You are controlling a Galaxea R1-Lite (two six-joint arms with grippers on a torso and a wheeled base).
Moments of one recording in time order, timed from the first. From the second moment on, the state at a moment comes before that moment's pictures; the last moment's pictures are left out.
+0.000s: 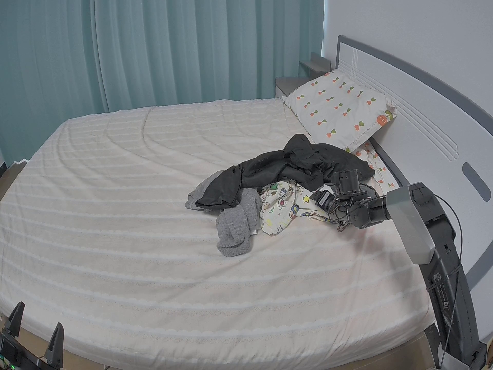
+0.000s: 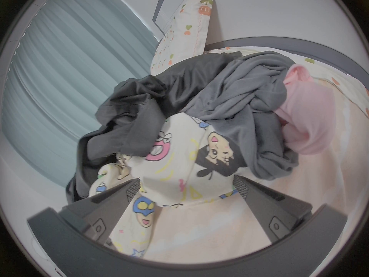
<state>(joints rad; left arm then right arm) 0.00 0.02 -0.02 0.00 -0.01 0.01 0.23 2.79 -1.99 -0.20 -0.12 0.80</state>
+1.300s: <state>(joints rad) 0.00 0.02 -0.02 0.00 -0.01 0.01 0.23 2.62 -1.72 -0.17 -0.15 0.75</state>
